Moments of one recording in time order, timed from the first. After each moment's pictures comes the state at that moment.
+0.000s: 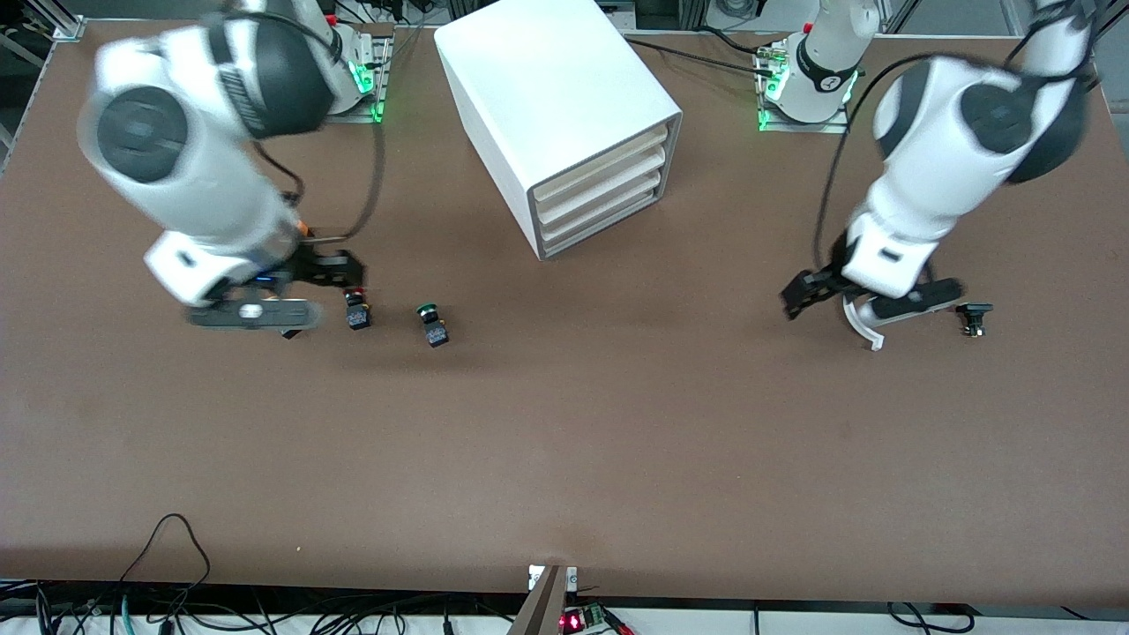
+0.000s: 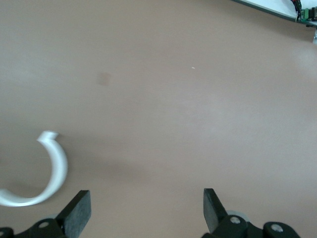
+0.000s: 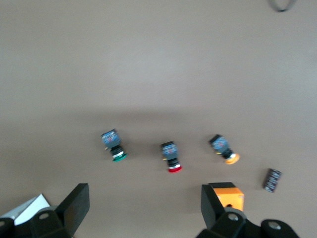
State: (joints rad) left arm 0.06 0.03 -0.27 -1.90 -0.01 2.07 -0.45; right arm 0.35 0.30 -0.08 -1.36 -0.05 1.64 0.32
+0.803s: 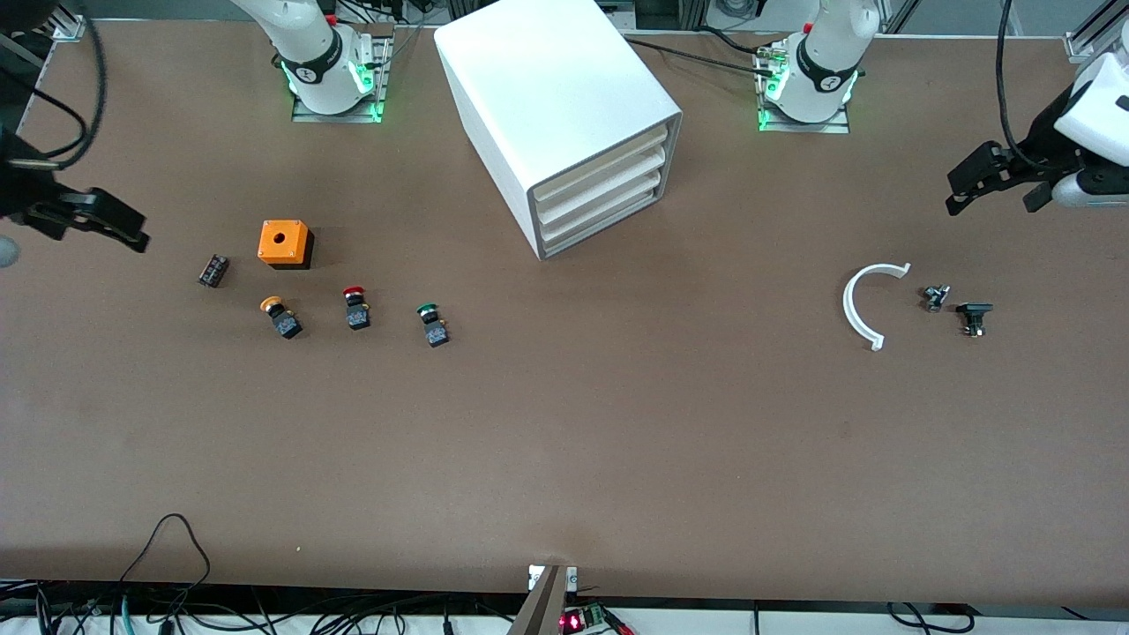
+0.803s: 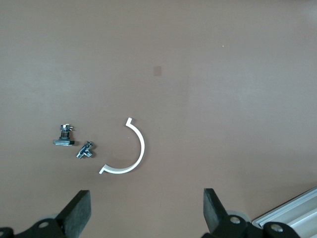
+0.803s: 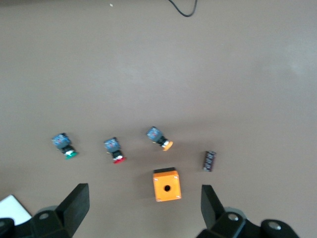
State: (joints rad) left arm 0.05 -0.14 -0.08 -1.77 -0.01 1.70 -0.09; right arm 0.03 0.12 -0.03 -1.40 -0.06 1.54 0.13
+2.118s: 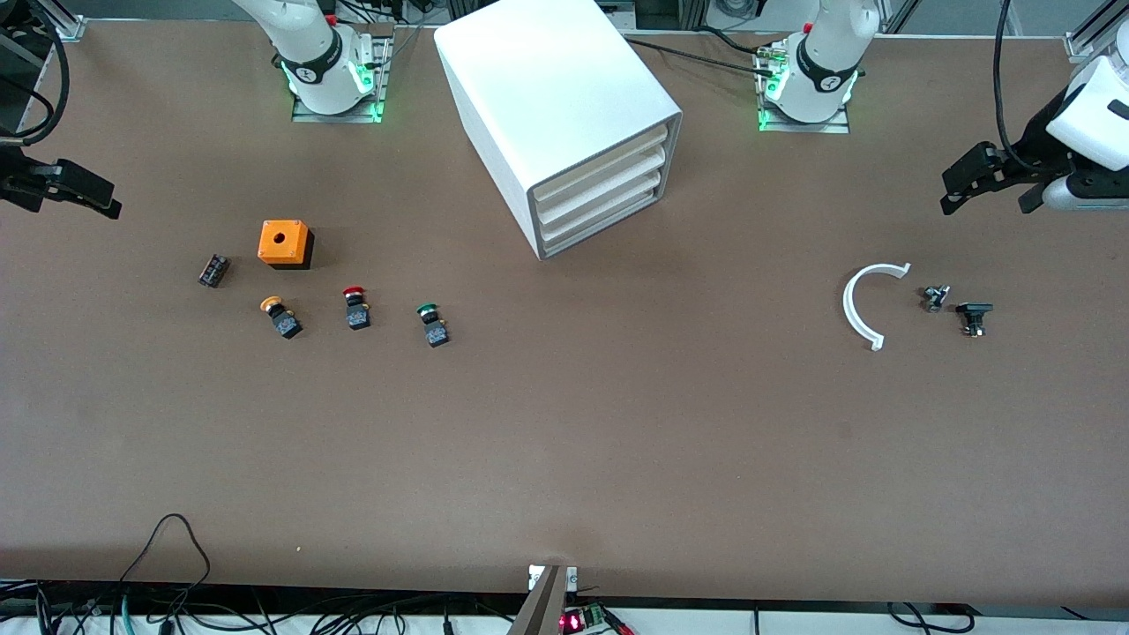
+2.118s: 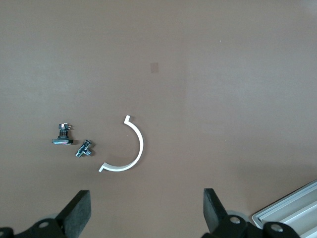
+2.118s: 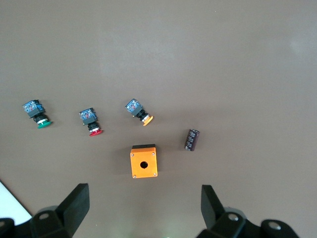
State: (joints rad) left arm 0.05 -0.12 -0.08 -1.74 -0.01 1.68 -0.07; right arm 0.00 0.01 -0.07 -1.59 -0.05 1.55 0.00
